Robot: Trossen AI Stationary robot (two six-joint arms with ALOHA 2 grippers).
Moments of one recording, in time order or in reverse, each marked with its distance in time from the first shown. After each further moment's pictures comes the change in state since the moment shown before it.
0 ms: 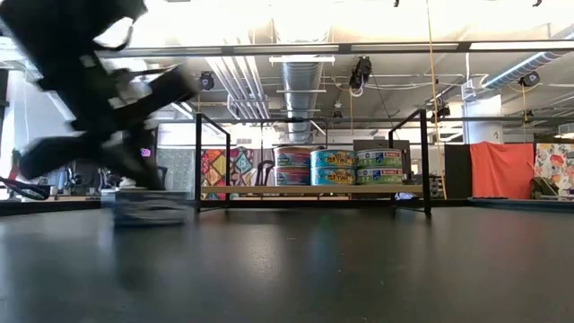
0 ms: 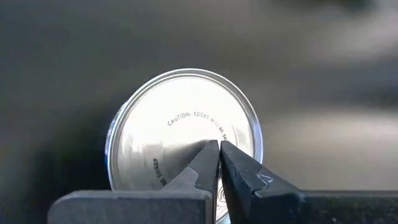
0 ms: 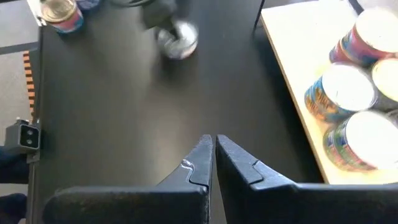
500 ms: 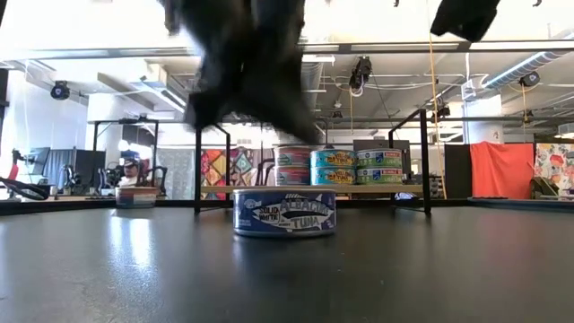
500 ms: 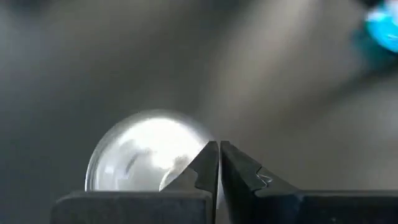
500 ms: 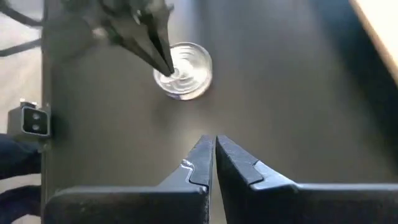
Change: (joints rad) left arm 0.018 0.369 0.571 0.098 0.101 0.973; right arm 0.062 0.001 -0.378 0.364 -0.076 0.148
